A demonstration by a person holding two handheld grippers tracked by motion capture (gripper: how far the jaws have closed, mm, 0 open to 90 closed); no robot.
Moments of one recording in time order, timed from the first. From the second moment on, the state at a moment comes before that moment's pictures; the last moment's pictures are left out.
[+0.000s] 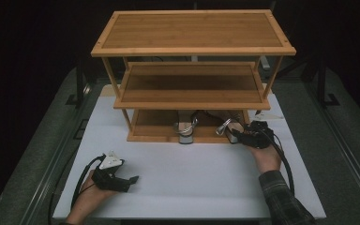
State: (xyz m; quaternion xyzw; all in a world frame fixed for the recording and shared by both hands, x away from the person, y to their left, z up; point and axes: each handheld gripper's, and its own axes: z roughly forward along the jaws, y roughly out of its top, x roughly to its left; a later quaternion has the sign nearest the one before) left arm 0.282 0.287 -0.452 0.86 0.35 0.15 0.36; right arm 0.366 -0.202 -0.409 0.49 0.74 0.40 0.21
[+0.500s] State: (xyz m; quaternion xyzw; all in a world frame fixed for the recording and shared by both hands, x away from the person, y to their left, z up) left arm 0.282 0.287 -0.452 0.85 0.35 0.15 0.36; right arm 0.358 -0.240 -0.418 0.48 0.75 0.41 0.19
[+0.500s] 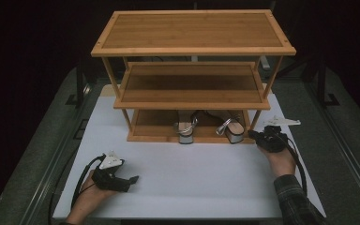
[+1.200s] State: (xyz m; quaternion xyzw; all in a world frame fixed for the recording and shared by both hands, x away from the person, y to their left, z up) left arm 0.282 0.287 -0.452 0.85 0.35 0.15 0.36; right arm 0.382 -0.221 -0.440 0.45 0.77 0.40 0.21
